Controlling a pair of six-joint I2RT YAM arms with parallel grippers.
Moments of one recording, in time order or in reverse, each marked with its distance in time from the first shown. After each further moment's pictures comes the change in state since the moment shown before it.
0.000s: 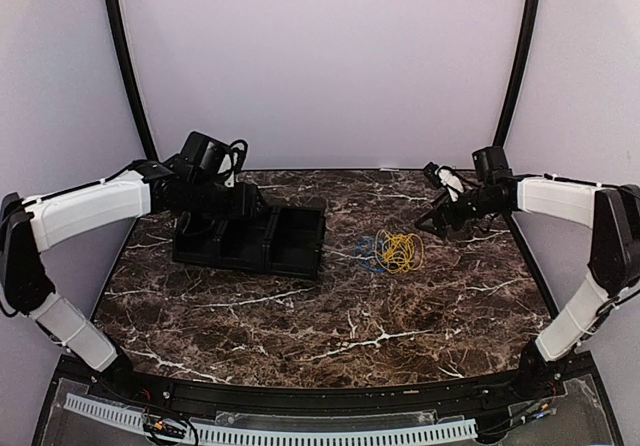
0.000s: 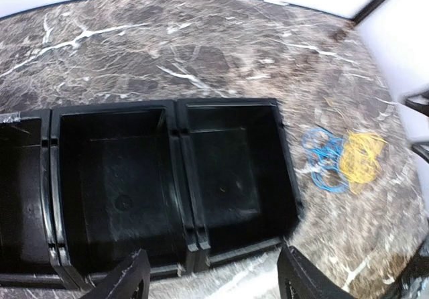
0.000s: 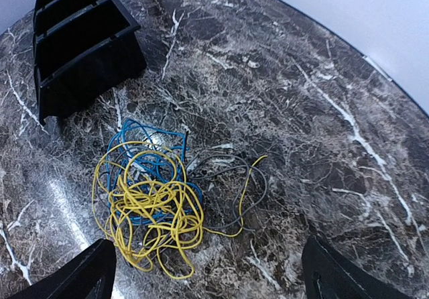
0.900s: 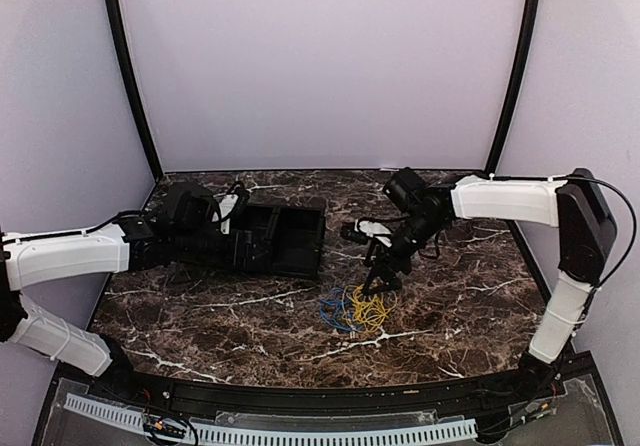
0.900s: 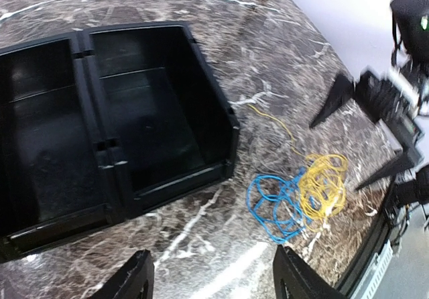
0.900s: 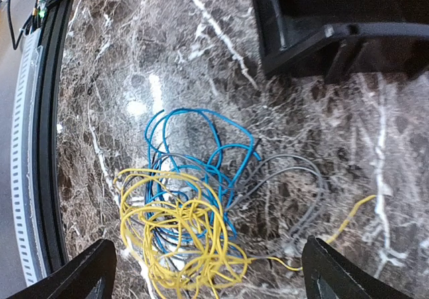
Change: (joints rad) left arm -0.105 -0.294 -0.462 0.303 0.169 0.028; right arm 0.485 0.258 0.241 -0.426 -0.037 -0.112
